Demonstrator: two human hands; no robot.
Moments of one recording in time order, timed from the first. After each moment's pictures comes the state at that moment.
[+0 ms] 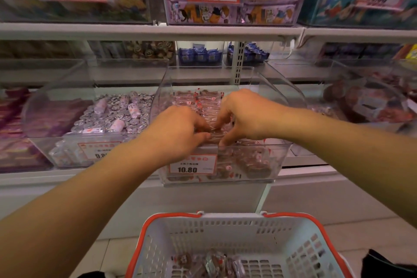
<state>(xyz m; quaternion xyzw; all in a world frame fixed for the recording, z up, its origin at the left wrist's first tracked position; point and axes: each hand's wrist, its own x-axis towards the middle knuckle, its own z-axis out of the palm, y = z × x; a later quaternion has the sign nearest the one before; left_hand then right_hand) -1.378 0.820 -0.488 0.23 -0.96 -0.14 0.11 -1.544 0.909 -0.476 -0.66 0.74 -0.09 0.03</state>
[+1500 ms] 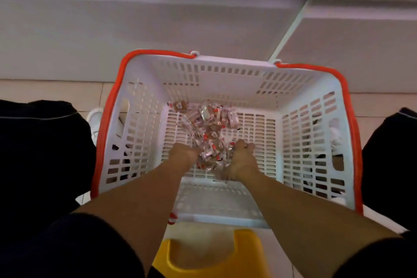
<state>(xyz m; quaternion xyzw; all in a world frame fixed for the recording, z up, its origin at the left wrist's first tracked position) -1.292 0.976 -0.912 0.66 -0.52 -0.52 -0.17 -1.409 1.095 -0.916 -0.20 0.88 -0.04 0.43</state>
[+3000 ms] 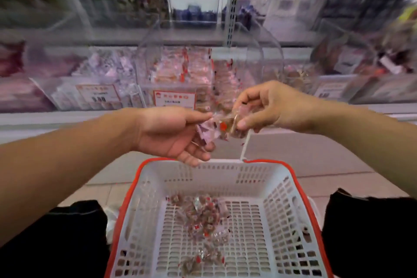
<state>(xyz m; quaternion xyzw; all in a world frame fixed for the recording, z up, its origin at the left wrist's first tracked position) -1.346 0.893 -0.528 0.22 -0.54 -0.78 -0.21 -1.529 1.047 -0.511 -0.50 0.67 -0.38 0.39</state>
